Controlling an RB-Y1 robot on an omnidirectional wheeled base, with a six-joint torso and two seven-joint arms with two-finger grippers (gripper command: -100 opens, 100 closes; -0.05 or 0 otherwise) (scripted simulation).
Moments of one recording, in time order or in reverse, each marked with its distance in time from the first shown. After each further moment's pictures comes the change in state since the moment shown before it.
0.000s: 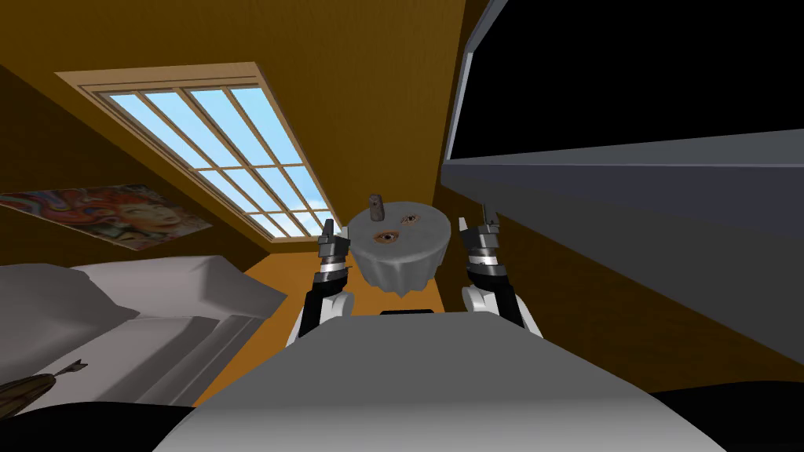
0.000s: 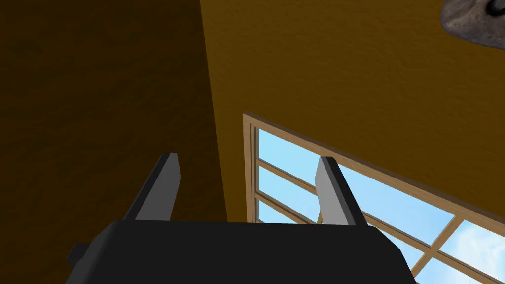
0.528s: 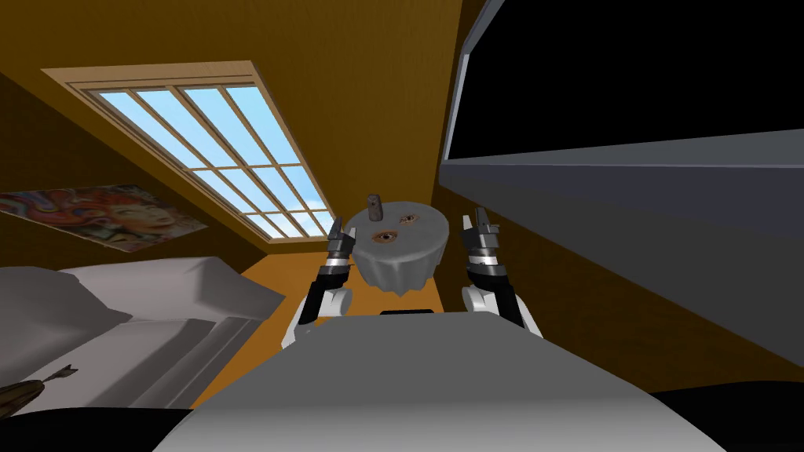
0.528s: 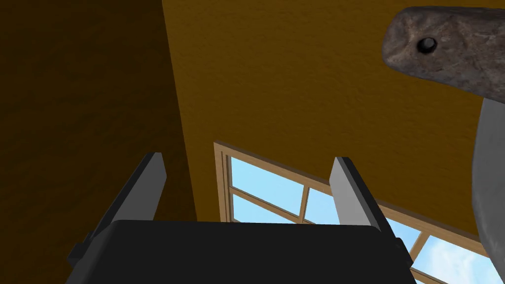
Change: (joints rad) left arm -0.068 0.101 0.004 0.029 0.021 0.128 0.036; right arm 0.000 0.000 0.000 0.000 0.000 0.000 0.000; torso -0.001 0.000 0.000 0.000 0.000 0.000
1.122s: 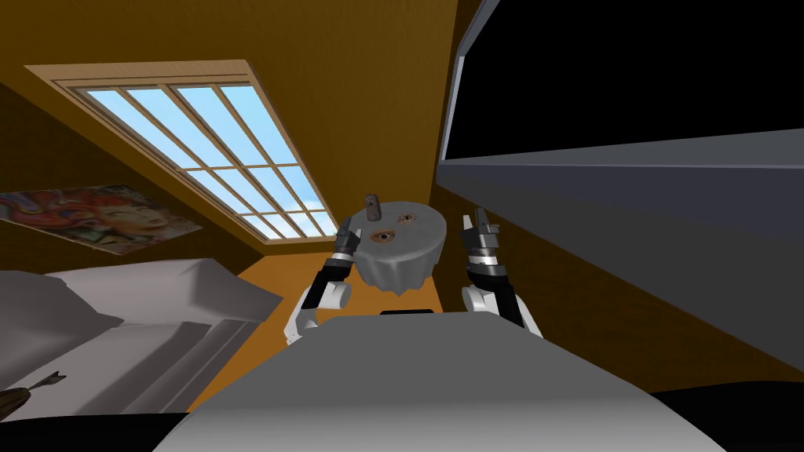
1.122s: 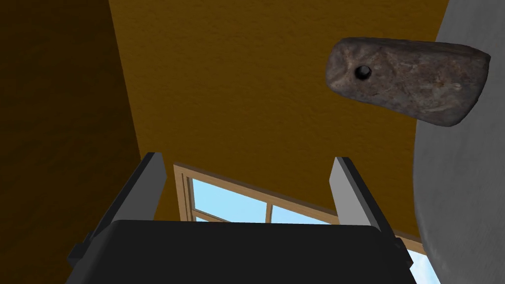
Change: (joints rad) left arm -0.077 0.067 0.004 0.031 0.029 0.170 0.049; right arm 0.000 0.000 0.000 0.000 0.000 0.000 0.000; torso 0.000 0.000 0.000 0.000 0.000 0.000
